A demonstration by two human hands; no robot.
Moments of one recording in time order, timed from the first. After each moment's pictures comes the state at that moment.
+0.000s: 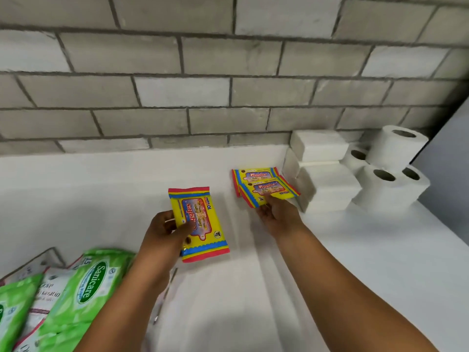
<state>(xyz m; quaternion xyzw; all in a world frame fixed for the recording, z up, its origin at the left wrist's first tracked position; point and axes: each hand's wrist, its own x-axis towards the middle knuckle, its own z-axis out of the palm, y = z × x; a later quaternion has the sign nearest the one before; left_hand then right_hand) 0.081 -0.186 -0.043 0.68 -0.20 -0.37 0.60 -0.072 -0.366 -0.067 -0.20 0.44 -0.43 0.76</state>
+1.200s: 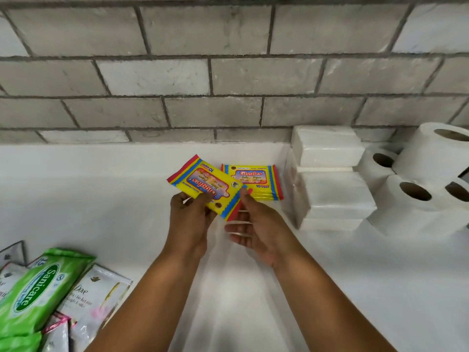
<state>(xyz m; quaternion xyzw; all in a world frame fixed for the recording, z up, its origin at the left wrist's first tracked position) 0.011 -0.318 -0.051 0.50 -0.05 -0.36 0.79 -0.100 -0.386 -0.059 -0.45 0.40 -0.19 0.78</state>
